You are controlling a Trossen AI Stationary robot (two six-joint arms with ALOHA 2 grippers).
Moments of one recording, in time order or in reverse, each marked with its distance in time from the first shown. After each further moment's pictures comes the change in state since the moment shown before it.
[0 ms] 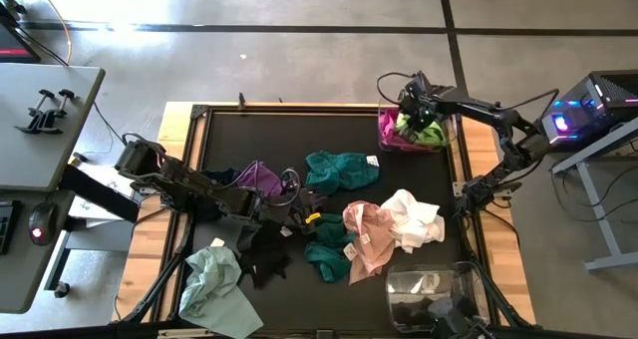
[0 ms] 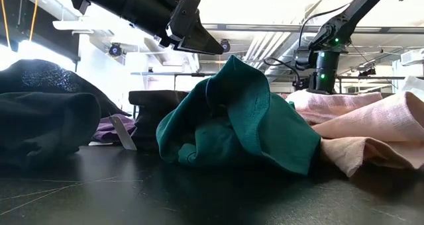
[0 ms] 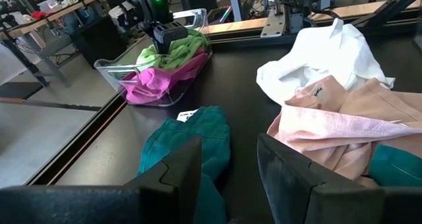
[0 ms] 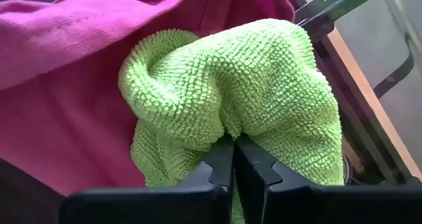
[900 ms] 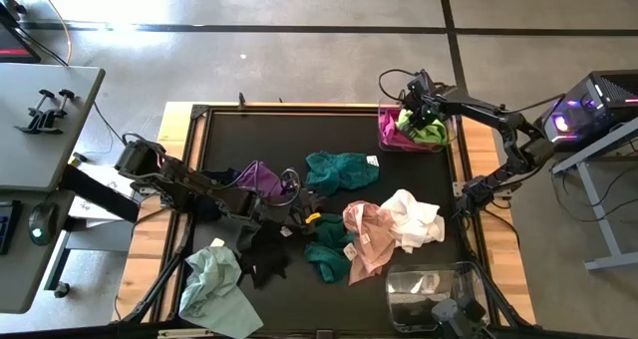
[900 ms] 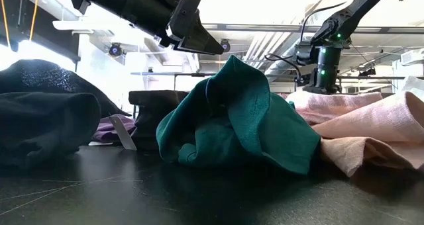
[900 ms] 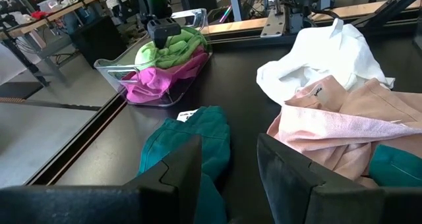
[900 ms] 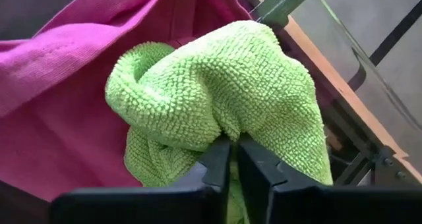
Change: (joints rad) left arm 0.000 0.000 0.000 0.000 0.000 -0.001; right arm 0.002 -0.043 0.003 -0.010 0.062 0.133
